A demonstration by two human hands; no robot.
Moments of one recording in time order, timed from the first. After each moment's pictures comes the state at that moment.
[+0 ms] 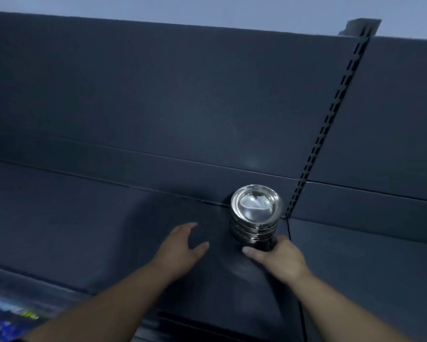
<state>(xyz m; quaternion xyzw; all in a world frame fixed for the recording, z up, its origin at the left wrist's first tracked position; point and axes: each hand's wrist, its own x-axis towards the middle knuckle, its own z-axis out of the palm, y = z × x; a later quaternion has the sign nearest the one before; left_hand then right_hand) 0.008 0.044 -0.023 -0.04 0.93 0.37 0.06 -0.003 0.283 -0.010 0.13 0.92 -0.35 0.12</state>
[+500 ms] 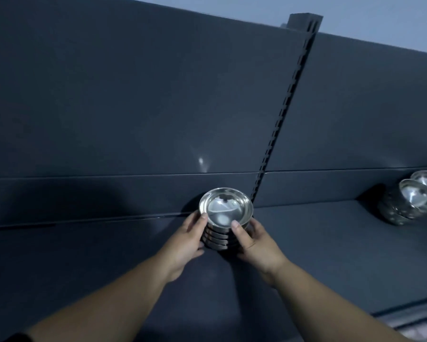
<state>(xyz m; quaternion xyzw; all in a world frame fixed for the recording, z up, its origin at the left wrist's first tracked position) -0.075 0.086 -0.016 0.02 0.67 0.69 0.27 -0.016 0.246 -0.012 0.22 0.74 -0.64 -0.02</state>
